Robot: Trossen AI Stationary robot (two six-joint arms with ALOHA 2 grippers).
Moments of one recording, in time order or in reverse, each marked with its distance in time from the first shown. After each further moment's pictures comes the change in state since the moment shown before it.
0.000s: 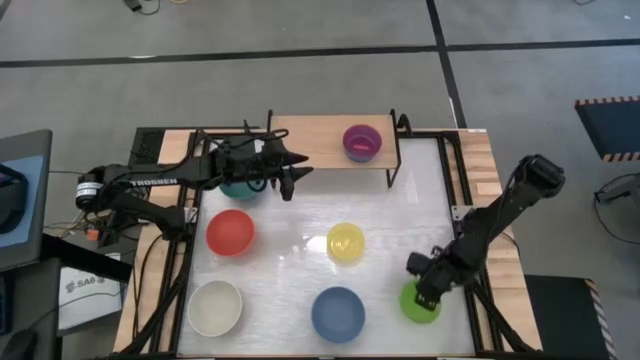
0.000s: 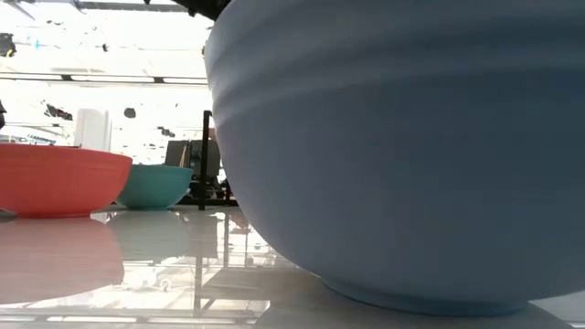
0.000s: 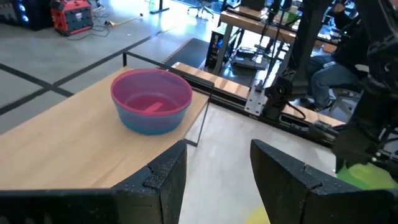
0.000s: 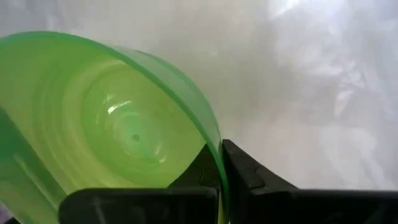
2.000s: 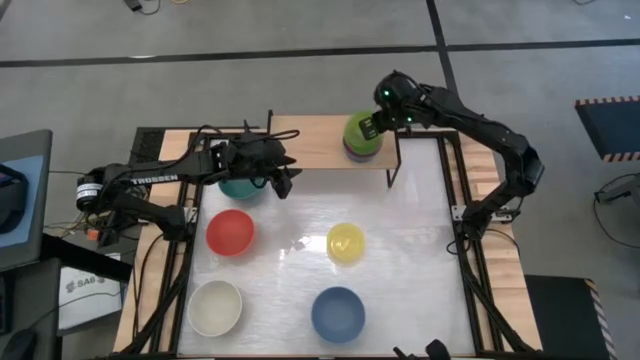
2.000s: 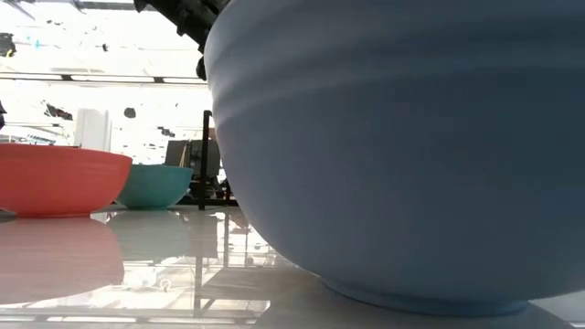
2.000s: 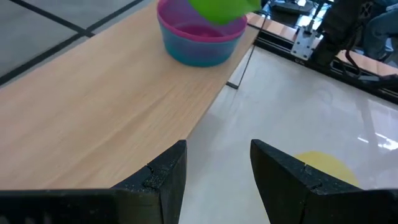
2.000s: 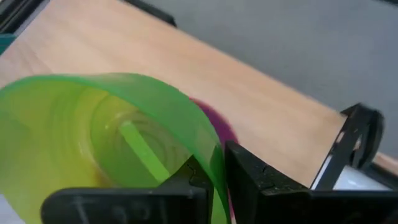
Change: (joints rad) left arm 0.066 0.002 0.000 -0.254 -0.022 0.008; right arm -1.353 0.254 0.884 -0.239 0.144 -0.901
